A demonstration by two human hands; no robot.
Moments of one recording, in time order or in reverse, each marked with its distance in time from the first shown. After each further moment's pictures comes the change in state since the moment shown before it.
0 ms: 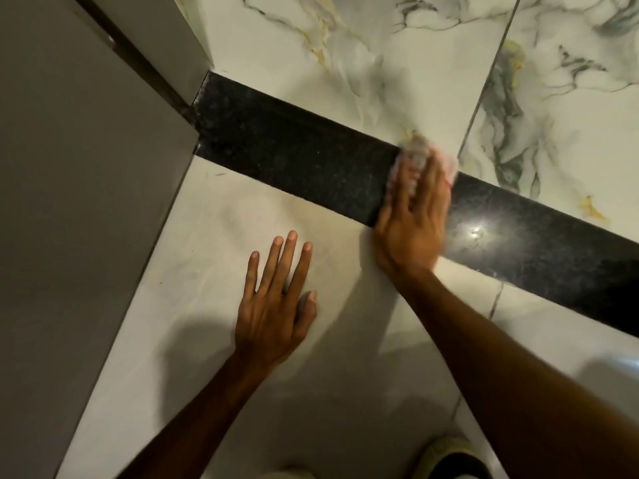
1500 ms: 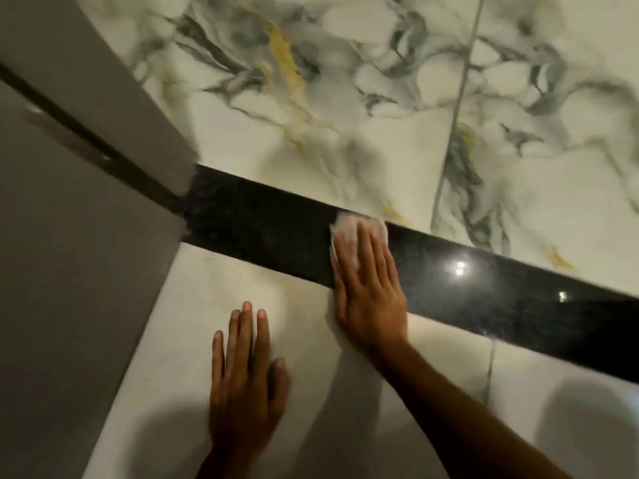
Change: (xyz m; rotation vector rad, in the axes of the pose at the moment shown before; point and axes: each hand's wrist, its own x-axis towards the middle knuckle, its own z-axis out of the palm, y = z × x) left_hand 0.010 -0.013 -0.020 -0.106 0.018 -0.159; right_hand -0.003 -0.012 0.019 -0.064 0.069 -0.258
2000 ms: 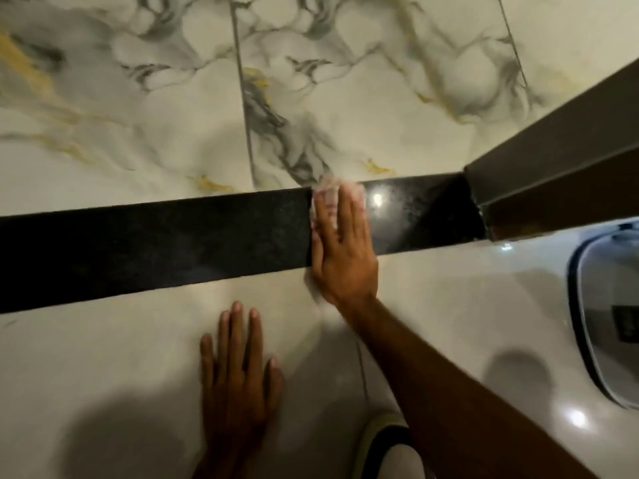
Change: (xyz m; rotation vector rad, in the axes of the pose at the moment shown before) left_hand -0.031 0.111 0.042 0.118 -0.173 0.454; right_hand -0.078 0.135 -0.045 -0.015 0.212 0.512
